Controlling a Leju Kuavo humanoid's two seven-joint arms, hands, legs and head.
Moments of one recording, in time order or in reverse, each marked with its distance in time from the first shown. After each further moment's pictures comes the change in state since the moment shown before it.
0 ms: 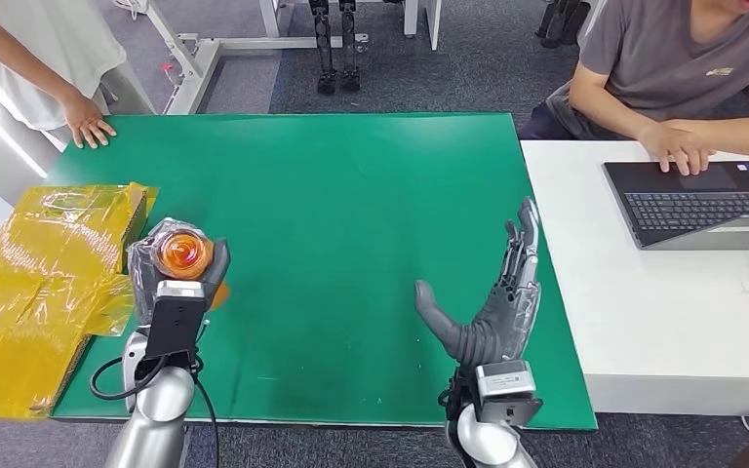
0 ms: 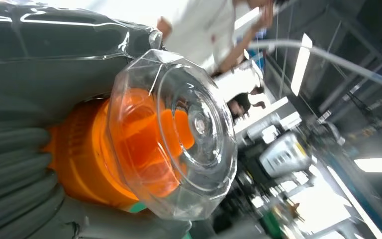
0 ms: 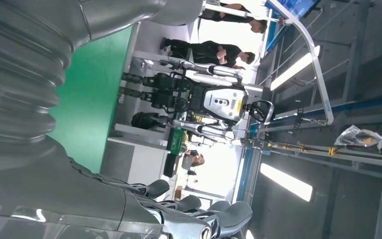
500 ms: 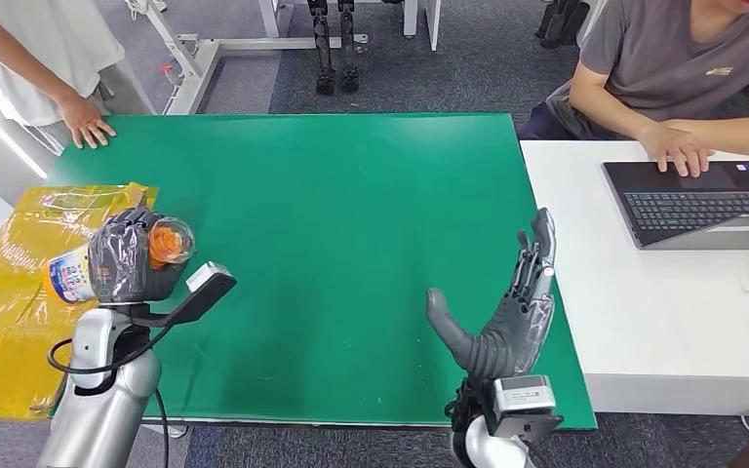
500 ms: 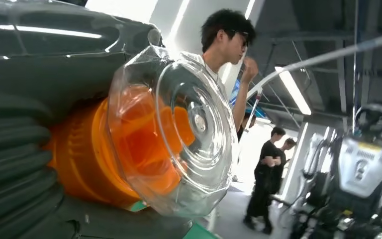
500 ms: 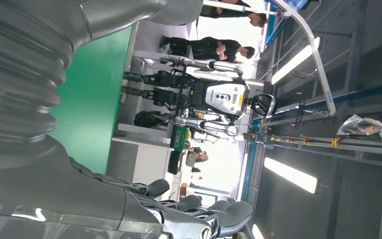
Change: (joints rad) left arm -0.113 0.201 0.038 0.173 -0.568 0.030 0.199; right arm 0.051 -0.005 -0.008 -0.057 -0.024 0.001 0.000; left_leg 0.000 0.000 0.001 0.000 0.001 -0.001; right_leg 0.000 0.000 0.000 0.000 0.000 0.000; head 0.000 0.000
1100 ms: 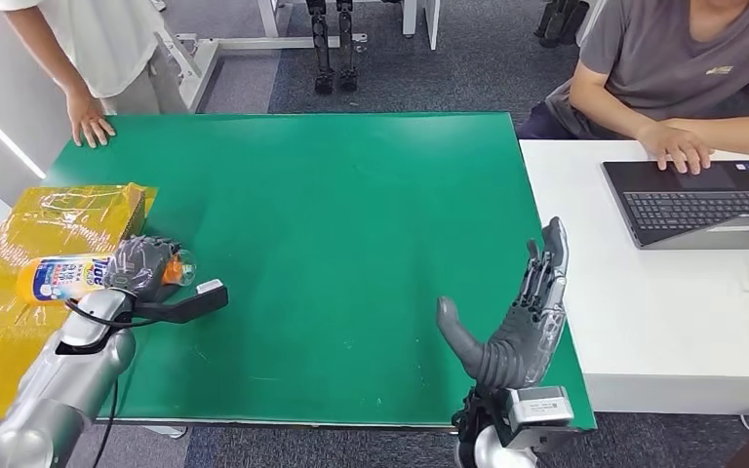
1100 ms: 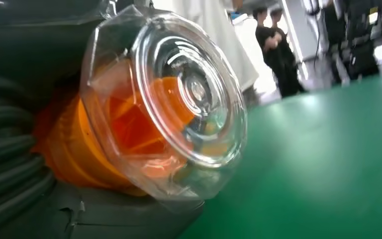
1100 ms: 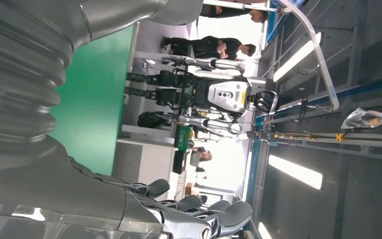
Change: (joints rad) left arm -0.280 0.170 -0.121 0.648 -0.133 -0.152 -0.082; right arm 0.041 -0.020 0.000 -0.046 -0.028 0.000 0.000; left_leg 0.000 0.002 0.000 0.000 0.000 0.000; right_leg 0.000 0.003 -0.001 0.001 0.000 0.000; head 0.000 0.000
